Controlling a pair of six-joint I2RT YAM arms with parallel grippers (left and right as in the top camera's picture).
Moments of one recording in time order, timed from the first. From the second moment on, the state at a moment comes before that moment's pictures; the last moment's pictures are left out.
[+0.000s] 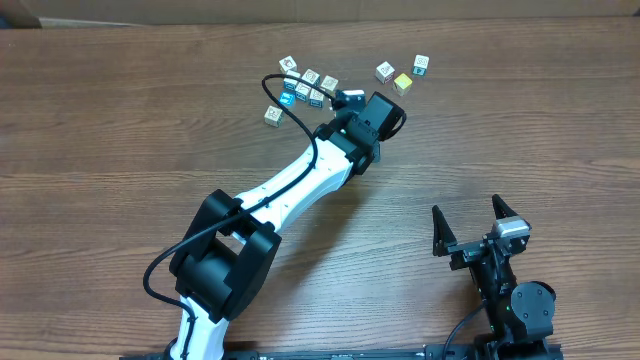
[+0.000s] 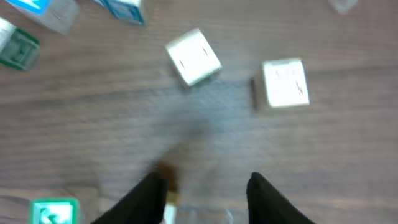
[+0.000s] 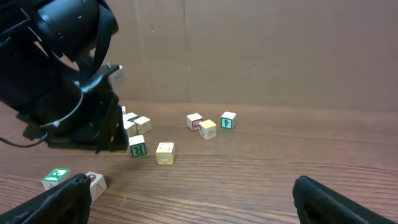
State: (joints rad) left arm -0.71 2.07 1.58 -0.62 -0.31 -0.69; right arm 0.13 0.01 0.02 -0.03 -0.06 0.04
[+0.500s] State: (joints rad) left arm -0.74 2.07 1.45 -0.52 -0.22 -0.69; right arm 0.13 0.01 0.02 -0.03 -0.06 0.04
